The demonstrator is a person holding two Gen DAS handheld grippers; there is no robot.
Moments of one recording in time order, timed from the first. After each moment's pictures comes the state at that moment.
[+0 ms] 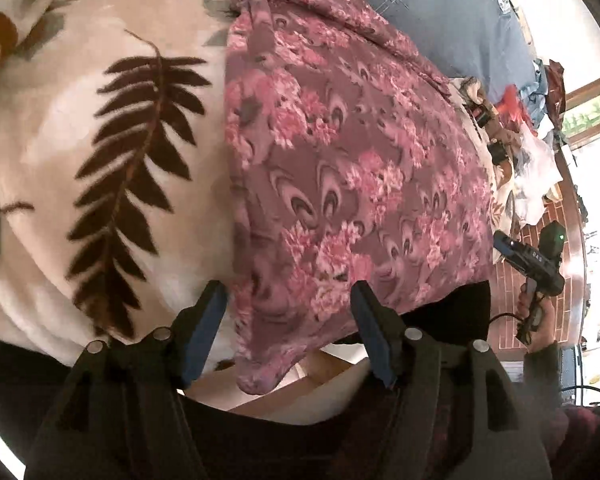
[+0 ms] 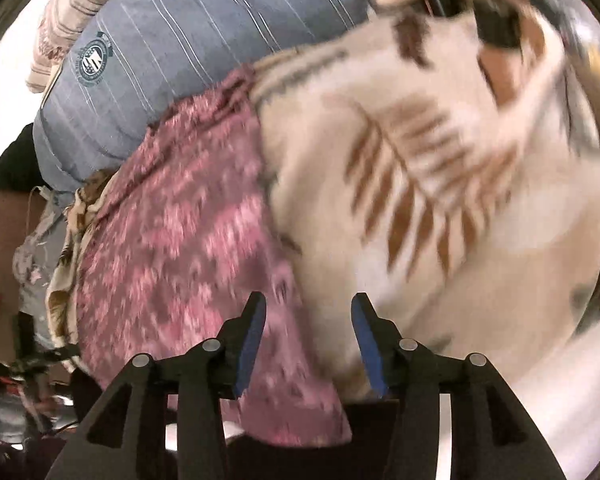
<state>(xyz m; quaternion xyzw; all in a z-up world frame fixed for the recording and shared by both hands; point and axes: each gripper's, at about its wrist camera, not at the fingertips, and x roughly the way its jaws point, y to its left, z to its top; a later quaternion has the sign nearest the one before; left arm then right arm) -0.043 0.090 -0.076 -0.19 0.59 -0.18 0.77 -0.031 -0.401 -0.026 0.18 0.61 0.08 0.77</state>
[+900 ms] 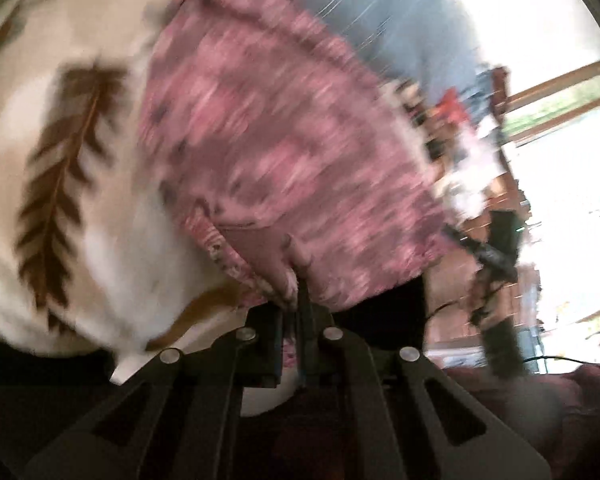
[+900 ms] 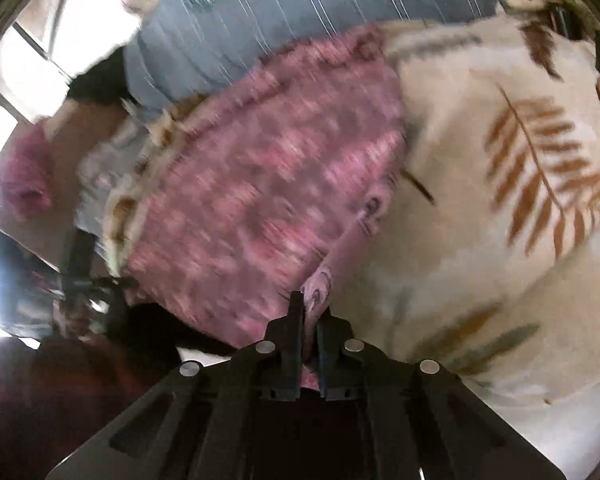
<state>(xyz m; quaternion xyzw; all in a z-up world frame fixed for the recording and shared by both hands) -0.058 0.086 -0.045 -0.25 0.54 -0.28 0.75 -0.039 -0.358 0.009 0.16 0.58 0.27 0.75</state>
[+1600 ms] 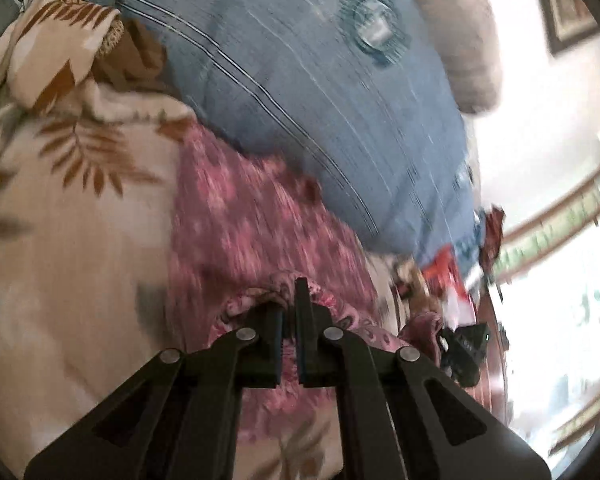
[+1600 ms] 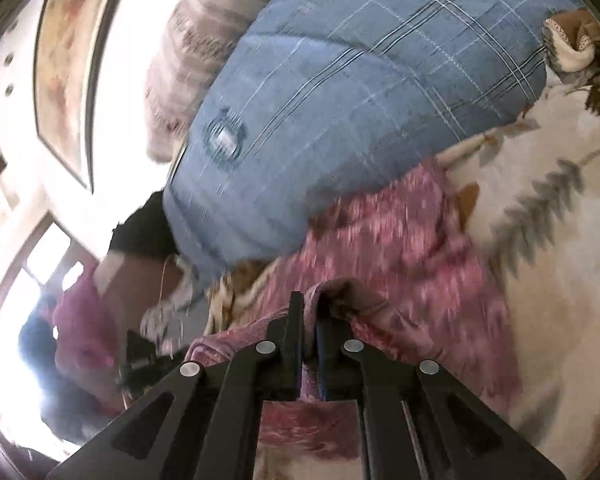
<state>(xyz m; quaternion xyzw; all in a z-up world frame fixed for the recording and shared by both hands) 0.142 0.152 -0.009 -0.38 0.40 -0.19 0.81 0.156 -0.324 -0.002 0.35 0.43 0.26 0.79</state>
